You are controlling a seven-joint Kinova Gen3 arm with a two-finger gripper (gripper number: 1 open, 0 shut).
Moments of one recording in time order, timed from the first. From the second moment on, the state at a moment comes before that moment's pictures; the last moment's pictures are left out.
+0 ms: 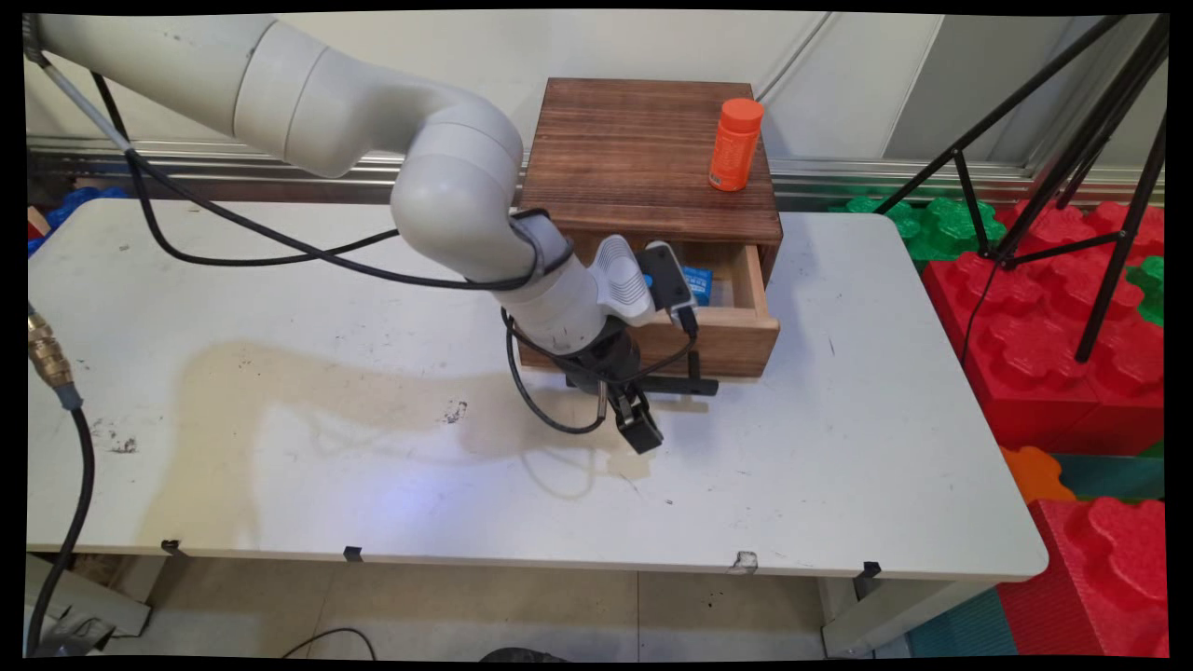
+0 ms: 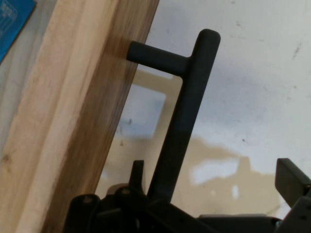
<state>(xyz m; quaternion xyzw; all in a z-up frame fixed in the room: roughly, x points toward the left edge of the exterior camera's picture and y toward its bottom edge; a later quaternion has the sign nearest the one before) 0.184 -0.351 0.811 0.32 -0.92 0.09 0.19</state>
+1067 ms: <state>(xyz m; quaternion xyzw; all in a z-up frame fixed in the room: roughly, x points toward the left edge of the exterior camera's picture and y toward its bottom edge) 0.165 -0.313 0.813 0.30 -0.93 0.07 0.19</state>
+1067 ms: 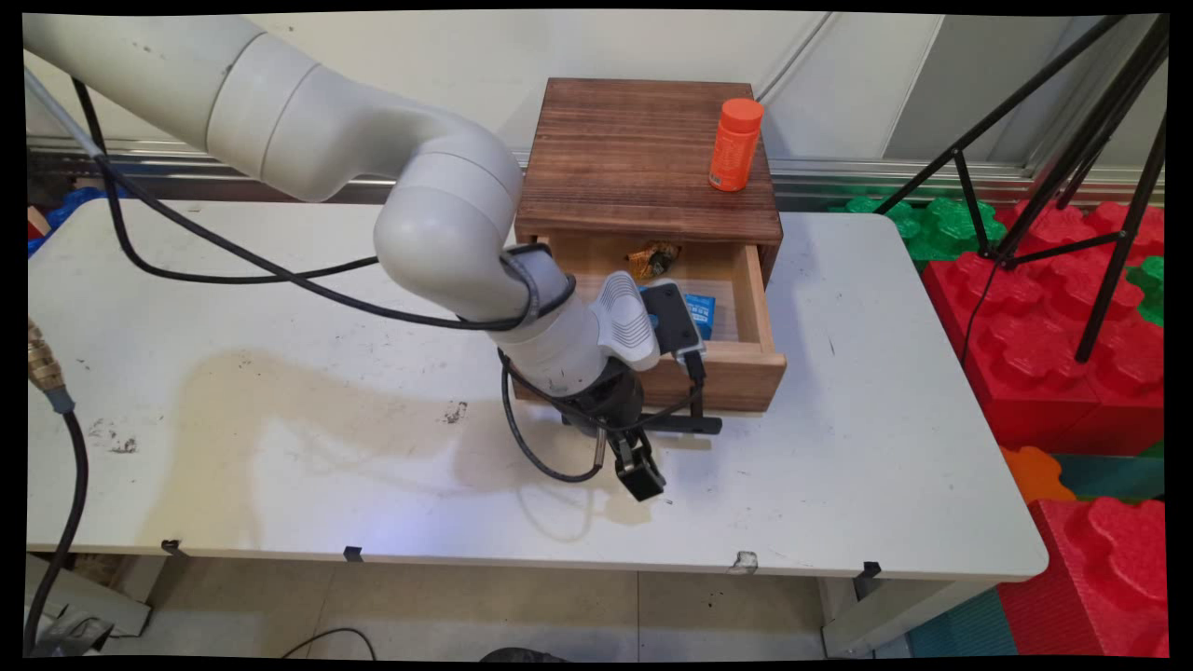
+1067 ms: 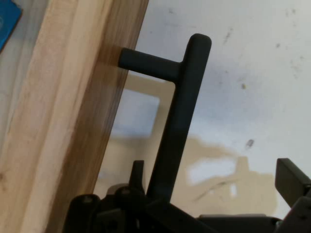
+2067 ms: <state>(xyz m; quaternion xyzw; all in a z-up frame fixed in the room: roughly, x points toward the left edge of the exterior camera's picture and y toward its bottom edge) 0.153 -0.281 0.814 0.29 -0.94 0.05 0.19</state>
